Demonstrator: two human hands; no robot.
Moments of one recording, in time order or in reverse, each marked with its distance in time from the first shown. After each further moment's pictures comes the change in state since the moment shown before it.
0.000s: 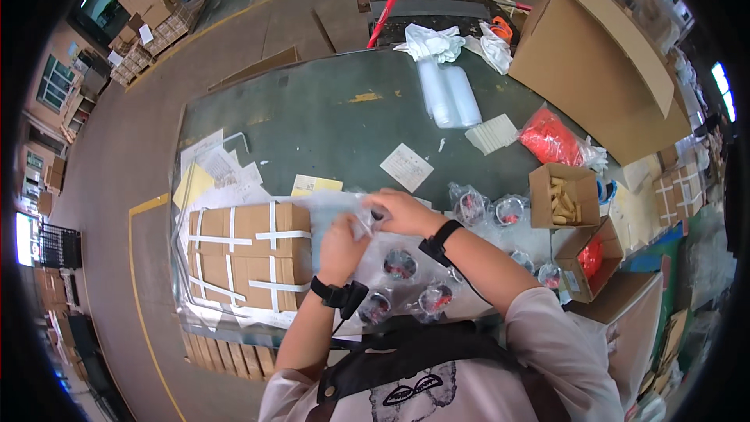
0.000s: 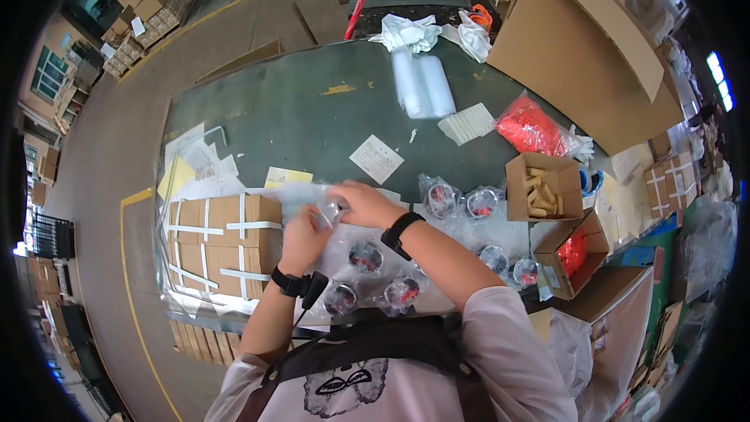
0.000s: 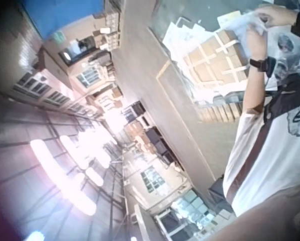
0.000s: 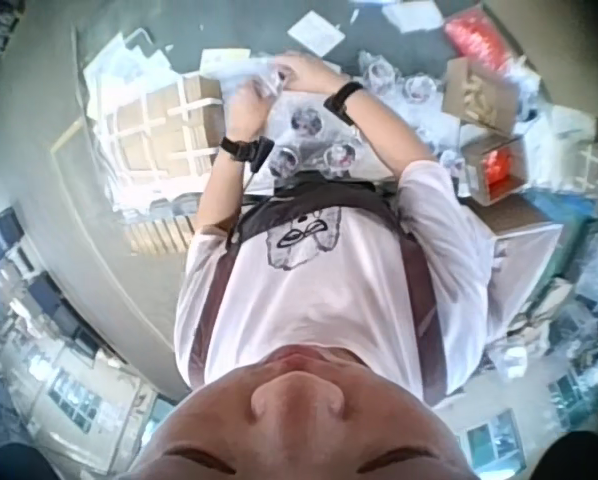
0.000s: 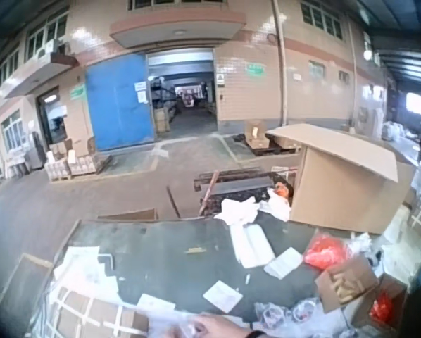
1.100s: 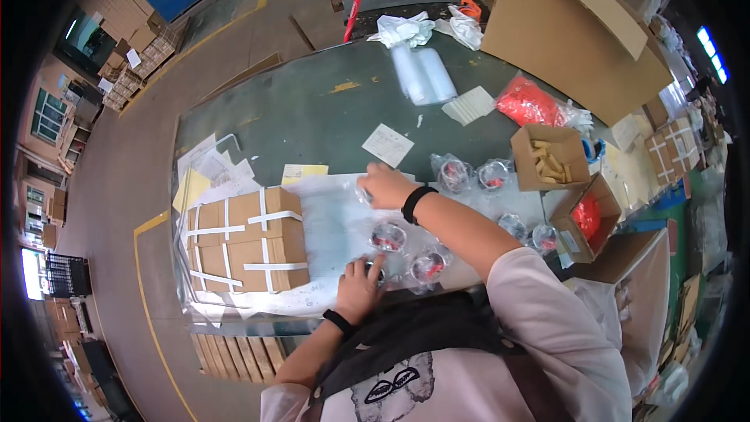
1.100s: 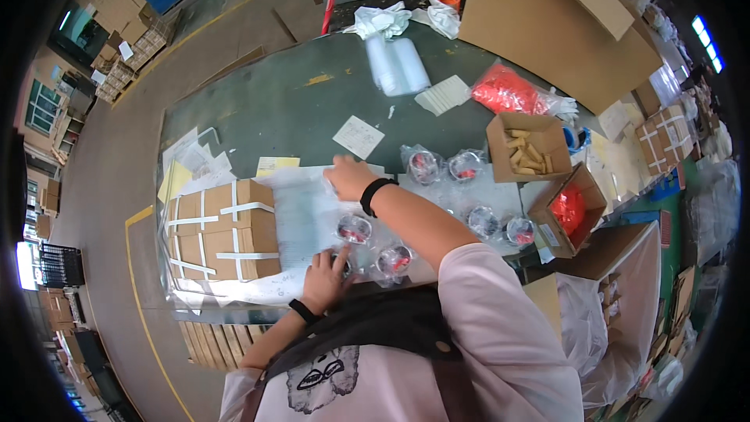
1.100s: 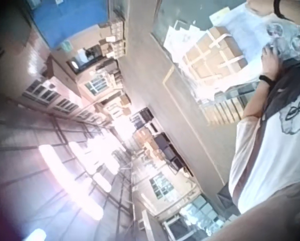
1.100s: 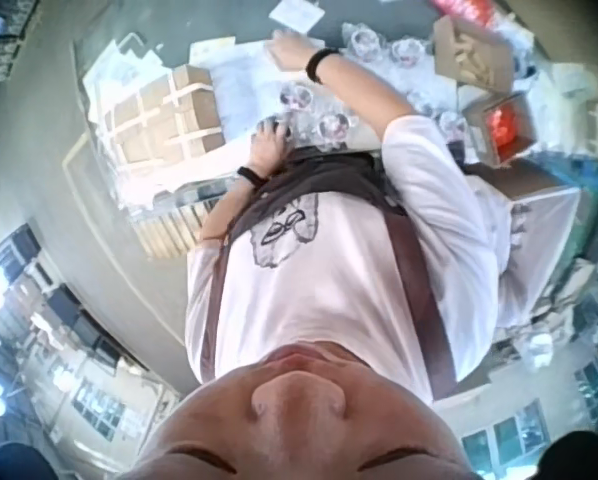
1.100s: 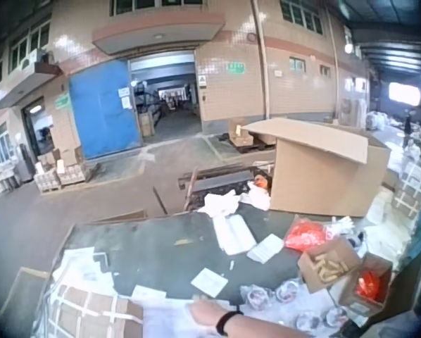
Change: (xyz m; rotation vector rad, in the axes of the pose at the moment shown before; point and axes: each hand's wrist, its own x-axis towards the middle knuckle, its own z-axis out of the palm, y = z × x) left_hand -0.136 -0.038 0.052 0.486 -0.160 0.484; right_hand -0.016 -0.007 0.006 -0.409 -0.212 0.174
